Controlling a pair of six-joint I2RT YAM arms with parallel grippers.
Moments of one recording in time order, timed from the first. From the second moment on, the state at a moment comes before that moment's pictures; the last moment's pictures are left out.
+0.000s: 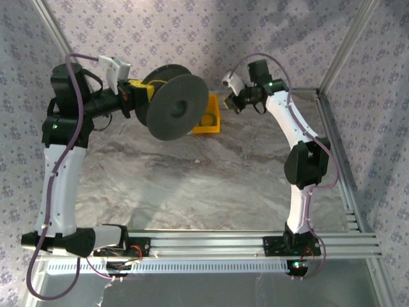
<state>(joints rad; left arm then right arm) -0.13 1.28 1.74 -0.64 0.85 -0.08 0.29 2.00 1.96 -0.80 -0.49 -0.48</state>
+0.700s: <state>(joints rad) -0.35 1.62 2.10 -0.73 -0.15 -0.31 0.86 1.67 1.67 -0.78 -0.07 -0.37</state>
